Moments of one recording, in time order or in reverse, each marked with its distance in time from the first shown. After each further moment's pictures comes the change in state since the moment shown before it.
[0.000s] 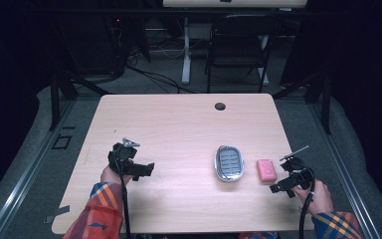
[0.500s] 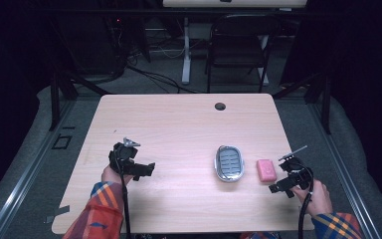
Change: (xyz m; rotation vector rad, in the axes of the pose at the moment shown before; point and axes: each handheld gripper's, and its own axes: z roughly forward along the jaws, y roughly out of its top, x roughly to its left) left arm -0.002 0.001 0.000 -0.005 -0.005 0.004; right arm 0.005 0.001 -0.001 -0.001 -0.016 -0.003
